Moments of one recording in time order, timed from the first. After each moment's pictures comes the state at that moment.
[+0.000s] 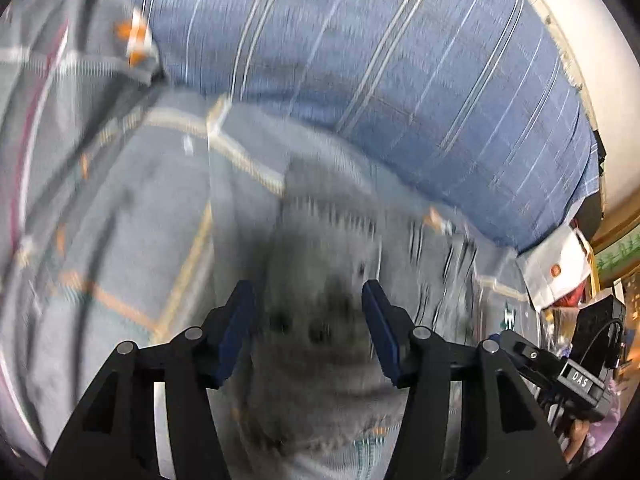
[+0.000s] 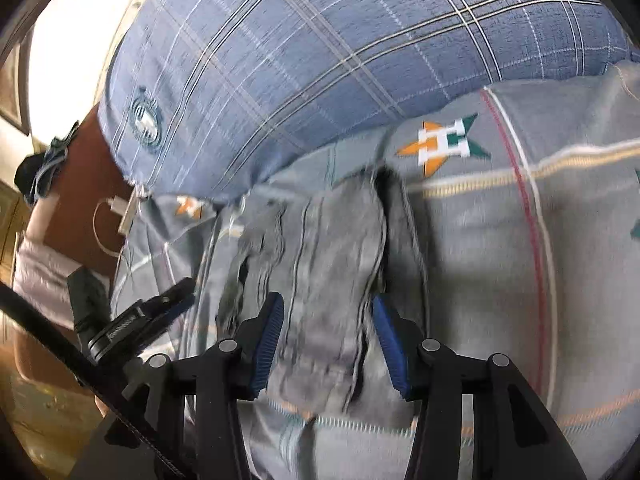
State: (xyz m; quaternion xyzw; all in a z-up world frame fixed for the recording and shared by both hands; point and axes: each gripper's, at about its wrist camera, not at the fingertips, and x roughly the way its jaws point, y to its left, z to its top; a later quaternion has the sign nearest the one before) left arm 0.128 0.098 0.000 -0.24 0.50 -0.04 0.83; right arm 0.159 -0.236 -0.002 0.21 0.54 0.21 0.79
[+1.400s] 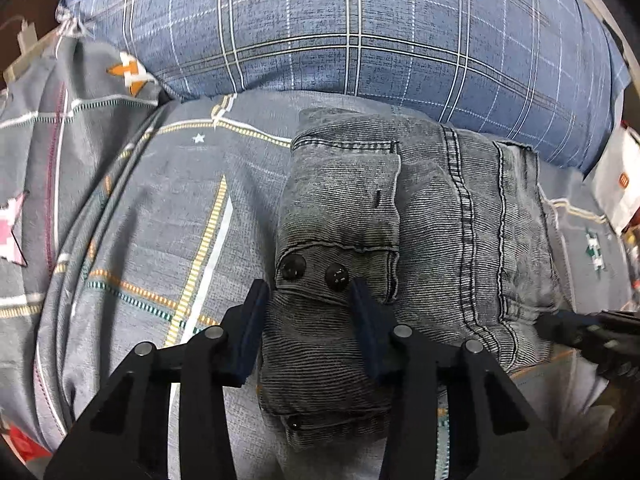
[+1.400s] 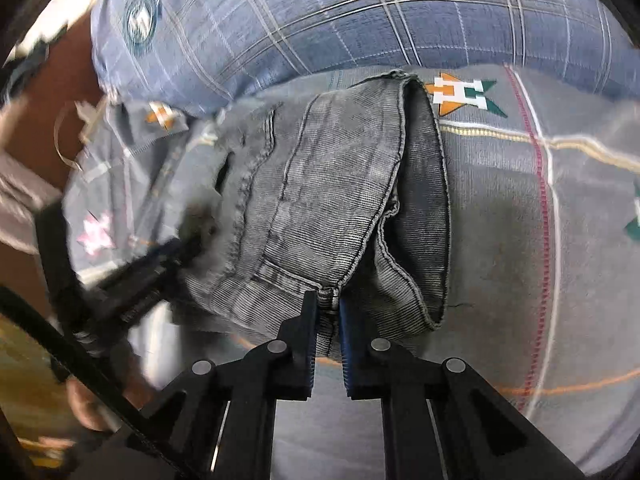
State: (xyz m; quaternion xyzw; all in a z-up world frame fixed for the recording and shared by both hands) left arm 0.106 0.040 -0.030 -0.04 0.50 0.02 0.87; right arm 0.138 -0.184 -0.029 0.03 0.61 0.19 0.77
